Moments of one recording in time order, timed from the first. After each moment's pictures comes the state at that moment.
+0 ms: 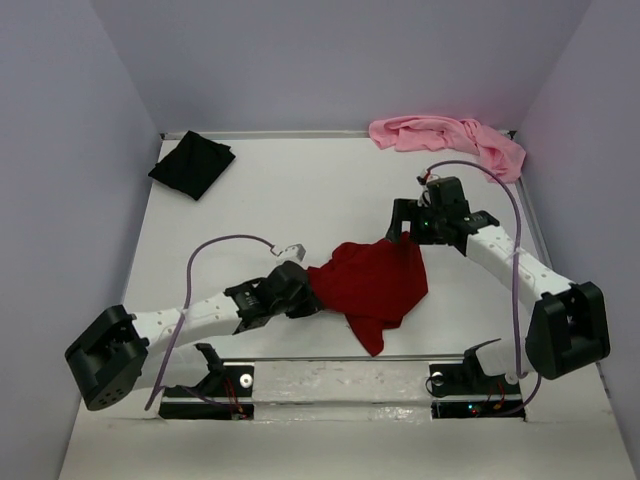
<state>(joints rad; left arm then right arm) -0.94 1.16 0.47 -0.10 -0.08 -1.00 0.33 1.37 0.99 -0.45 -0.14 0.34</state>
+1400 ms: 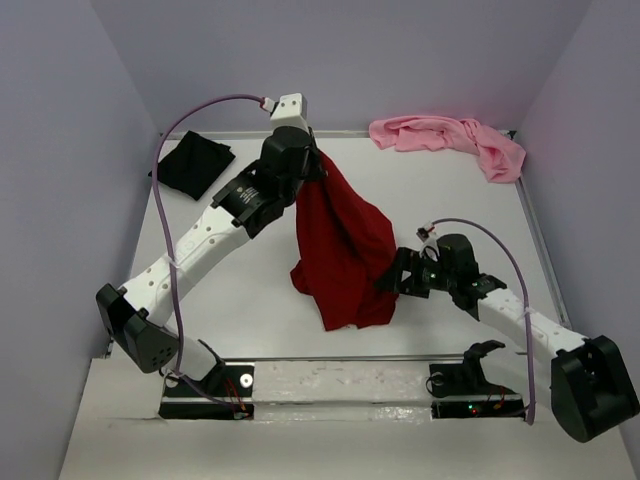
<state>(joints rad) -0.74 1.45 1.57 -0.43 -0.45 -0.49 0.37 1.02 0.42 -0.07 -0.54 0.65</state>
